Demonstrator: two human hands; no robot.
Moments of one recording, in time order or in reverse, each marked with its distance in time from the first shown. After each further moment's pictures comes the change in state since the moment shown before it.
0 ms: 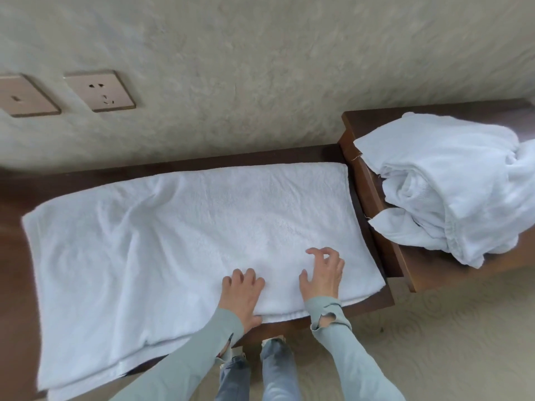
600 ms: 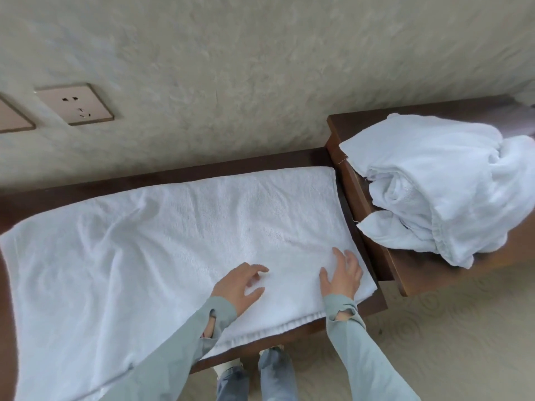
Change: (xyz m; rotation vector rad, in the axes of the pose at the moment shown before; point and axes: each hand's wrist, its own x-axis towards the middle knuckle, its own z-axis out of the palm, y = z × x) left_hand 0.031 -0.011 -0.022 -0.686 0.121 0.052; right_hand 0.032 0.052 -0.009 0.047 -0.006 0.258
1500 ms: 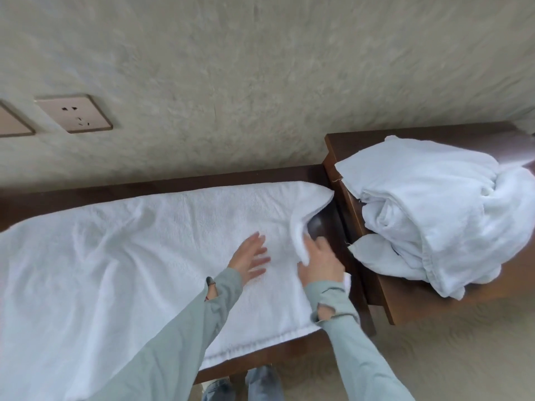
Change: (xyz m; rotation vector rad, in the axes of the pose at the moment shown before) left_hand 0.069 0.065 -0.038 -1.261 0.050 -0.508; right_hand 0.018 -0.092 -0.079 -0.308 -0.243 -0.333
